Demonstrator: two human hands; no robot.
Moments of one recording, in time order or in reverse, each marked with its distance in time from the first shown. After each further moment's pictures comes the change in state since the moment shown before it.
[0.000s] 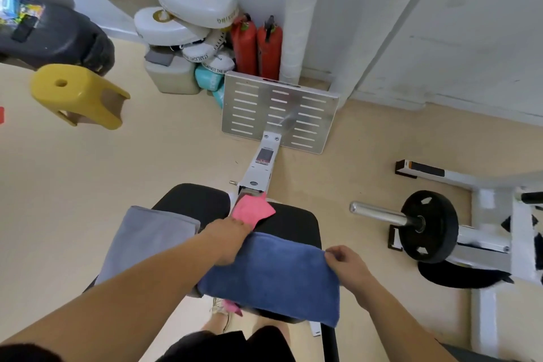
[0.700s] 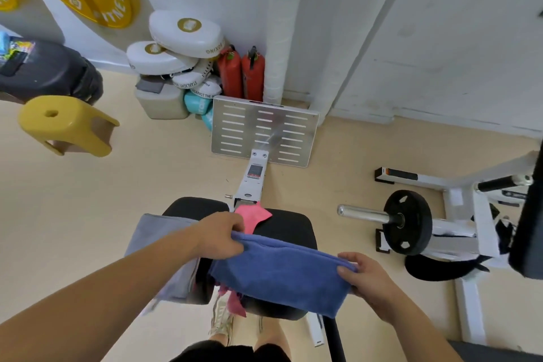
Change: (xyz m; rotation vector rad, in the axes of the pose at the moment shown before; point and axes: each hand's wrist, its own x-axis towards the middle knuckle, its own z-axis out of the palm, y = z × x) left_hand -0.083 -0.019 -0.042 -0.557 0.144 0.090; right_hand -0.084 0.013 -0.022 0.231 -0.022 -0.041
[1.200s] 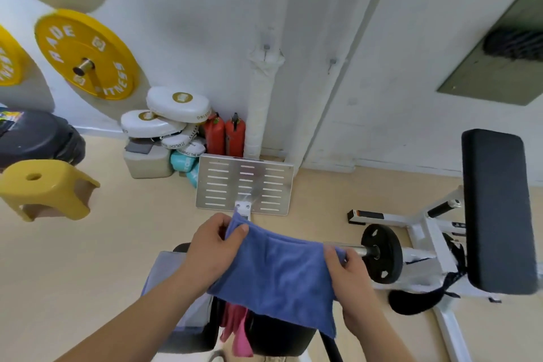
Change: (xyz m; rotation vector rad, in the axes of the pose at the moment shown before) left_hand -0.118 0.021 -0.030 -0.696 0.630 0.114; right_hand -0.143 -0.099 0.105 0.317 0.489 -0.318
